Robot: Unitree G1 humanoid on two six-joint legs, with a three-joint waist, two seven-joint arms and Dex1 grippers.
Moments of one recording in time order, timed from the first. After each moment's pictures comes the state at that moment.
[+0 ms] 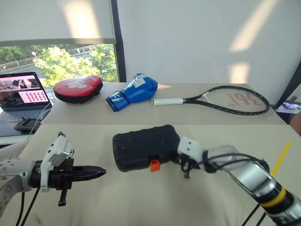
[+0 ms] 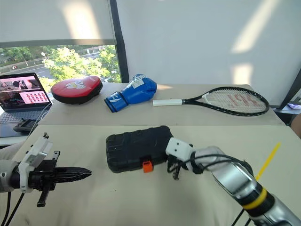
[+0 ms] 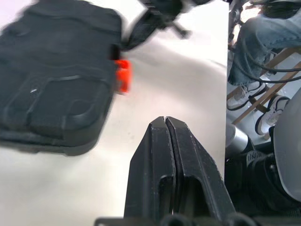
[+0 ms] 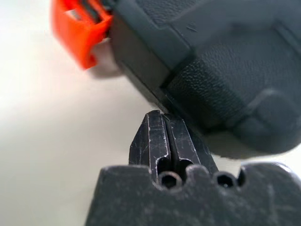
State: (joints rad) left arm 0.12 1.01 0.46 -0.52 -0.87 0.70 -1.20; right arm -0.62 -0.73 0.47 -0.19 0.15 0.70 0.73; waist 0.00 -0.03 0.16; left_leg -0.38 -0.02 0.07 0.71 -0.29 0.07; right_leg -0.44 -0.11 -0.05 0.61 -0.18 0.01
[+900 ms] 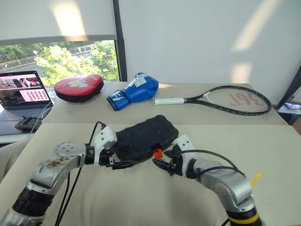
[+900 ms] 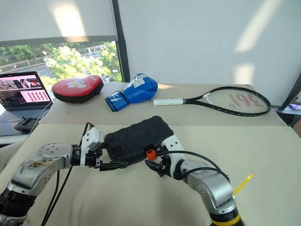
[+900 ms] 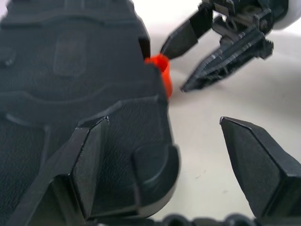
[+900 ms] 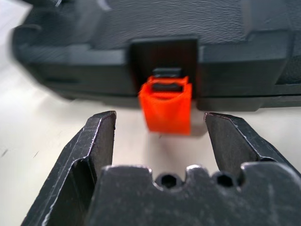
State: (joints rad) left arm -0.37 0.80 -0.10 -0.21 -0.48 0.52 -1.06; right arm -0.33 -0.26 0.15 -0.49 0.38 1.11 0.31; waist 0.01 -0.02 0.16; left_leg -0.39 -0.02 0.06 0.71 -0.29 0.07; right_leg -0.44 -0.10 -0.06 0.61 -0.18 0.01
